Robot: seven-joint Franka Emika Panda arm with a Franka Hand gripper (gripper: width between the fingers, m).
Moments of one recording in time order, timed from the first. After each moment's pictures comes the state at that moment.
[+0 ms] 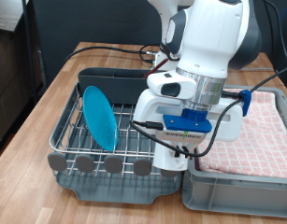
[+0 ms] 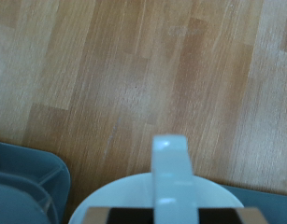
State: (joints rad) arm 0.17 0.49 -0.16 -1.84 -0.19 2.60 0.69
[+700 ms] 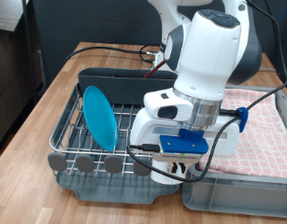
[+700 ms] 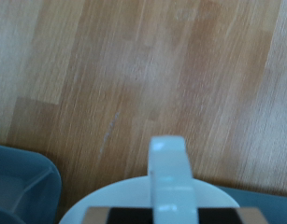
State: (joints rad) arm 0.15 0.59 -0.14 -1.71 -0.17 2.47 0.67
